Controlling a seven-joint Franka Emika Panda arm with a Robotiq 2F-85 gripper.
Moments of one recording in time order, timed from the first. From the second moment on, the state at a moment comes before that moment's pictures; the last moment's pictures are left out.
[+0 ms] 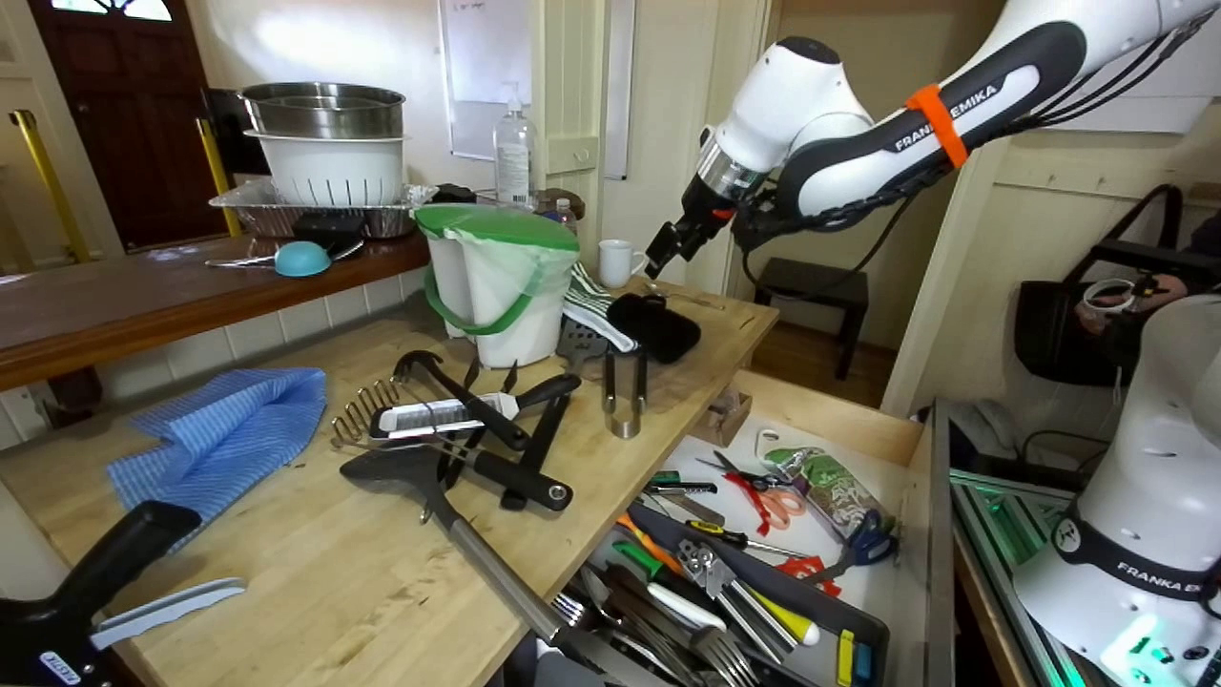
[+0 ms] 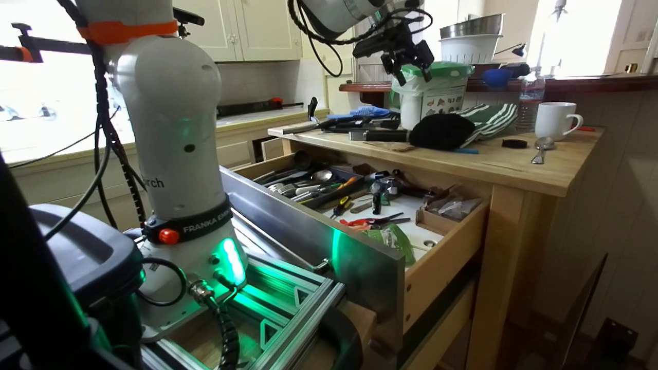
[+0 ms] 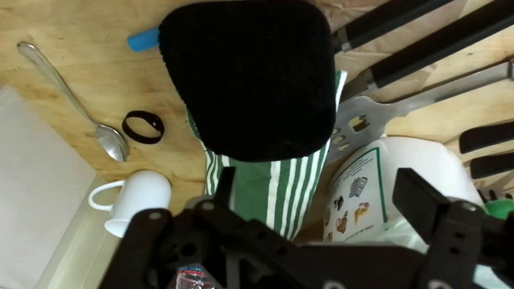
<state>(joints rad) -0.25 -0.10 -0.08 -2.31 -0.43 2.73 0.42</state>
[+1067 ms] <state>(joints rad) -0.20 0.14 -0.11 -2.22 -0.88 2.65 0.88</state>
